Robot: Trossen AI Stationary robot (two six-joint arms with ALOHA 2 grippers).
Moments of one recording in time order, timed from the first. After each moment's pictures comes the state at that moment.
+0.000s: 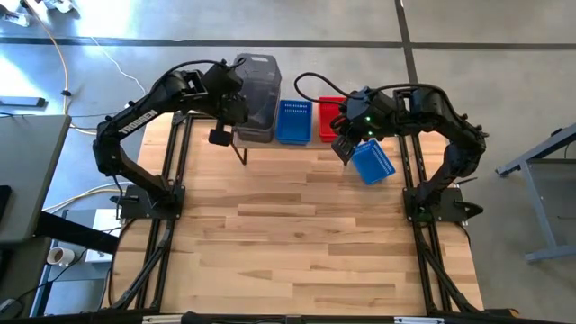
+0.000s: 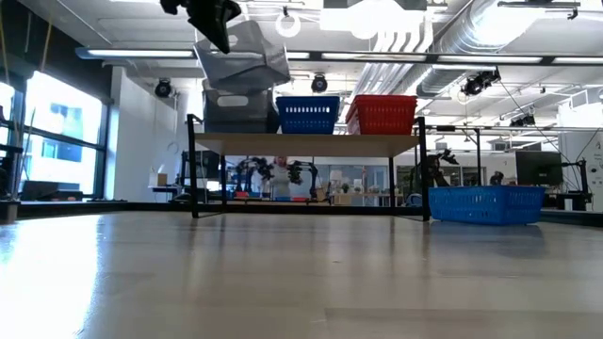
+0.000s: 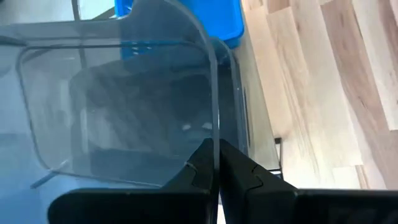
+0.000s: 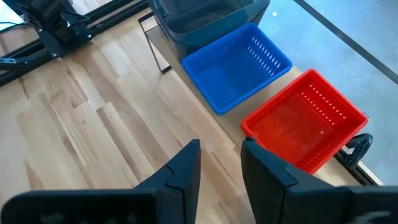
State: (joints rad) left arm 0.62 1.49 1.79 -1.31 -0.07 0.82; right arm -0.06 1.68 2.34 -1.57 0.34 0.45
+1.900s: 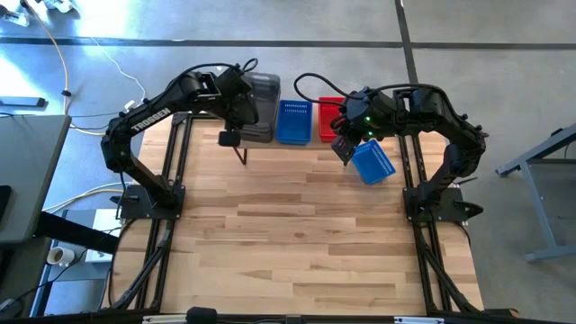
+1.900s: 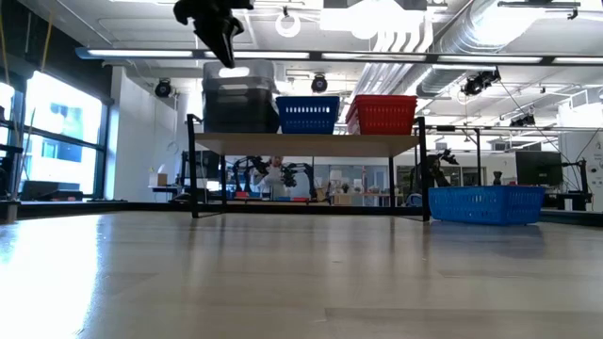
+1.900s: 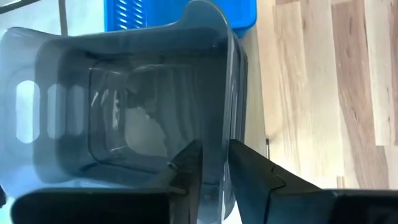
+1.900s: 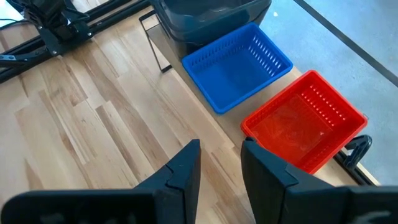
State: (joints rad) left arm 0.61 1.56 1.79 -1.33 -0.10 0.66; right arm -0.06 1.68 2.34 -1.57 0.34 0.44
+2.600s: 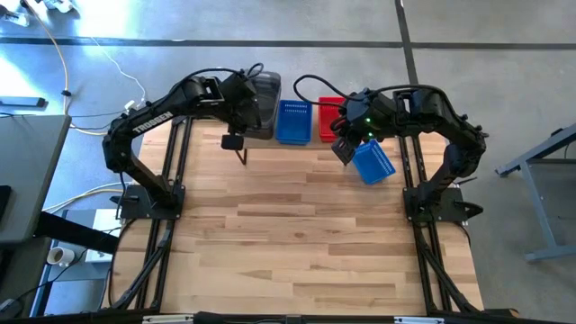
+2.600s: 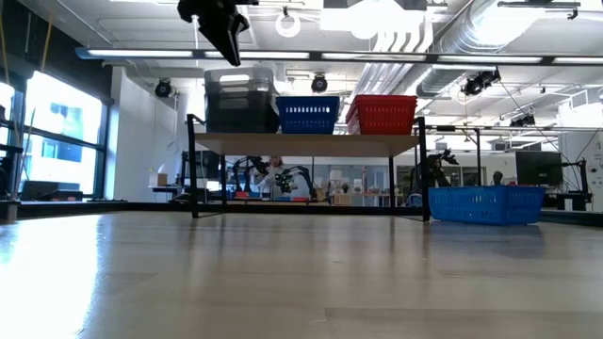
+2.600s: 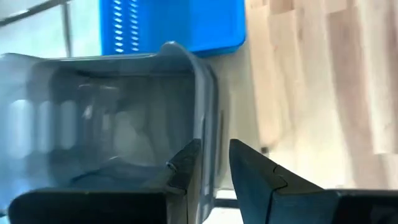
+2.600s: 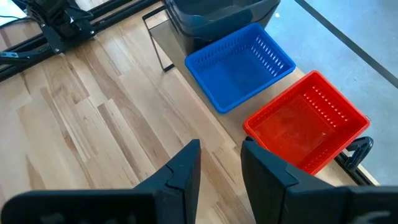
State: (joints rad) left arm 0.56 1.57 1.79 -1.30 -0.12 0.63; right arm -0.05 1.68 2.34 -1.57 0.34 0.44
